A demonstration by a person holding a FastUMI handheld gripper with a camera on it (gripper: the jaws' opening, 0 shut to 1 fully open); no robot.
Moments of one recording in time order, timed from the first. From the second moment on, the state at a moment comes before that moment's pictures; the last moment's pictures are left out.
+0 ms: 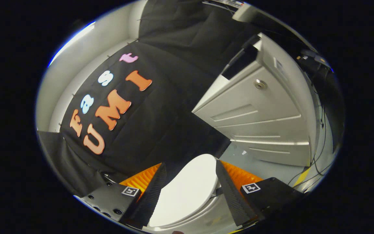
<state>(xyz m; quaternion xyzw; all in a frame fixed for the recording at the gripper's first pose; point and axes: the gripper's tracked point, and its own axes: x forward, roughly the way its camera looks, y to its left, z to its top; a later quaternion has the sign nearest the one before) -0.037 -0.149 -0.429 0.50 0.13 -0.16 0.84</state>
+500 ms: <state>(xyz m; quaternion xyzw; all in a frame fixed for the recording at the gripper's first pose) -0.018 -0.147 -0.534 0.64 0.15 -0.20 0.73</state>
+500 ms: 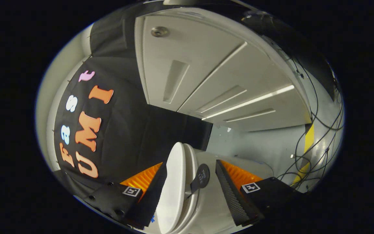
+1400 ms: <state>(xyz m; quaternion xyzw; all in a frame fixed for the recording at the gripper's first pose) 0.006 -0.126 -0.528 0.70 0.13 -0.20 0.68</state>
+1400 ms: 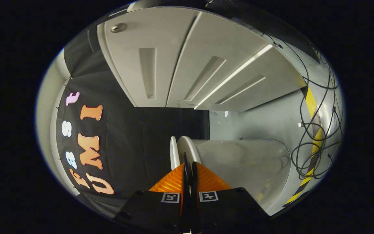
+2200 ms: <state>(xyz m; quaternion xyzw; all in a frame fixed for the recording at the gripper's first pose) 0.061 -0.099 -0.367 0.56 0.09 -0.16 0.81</state>
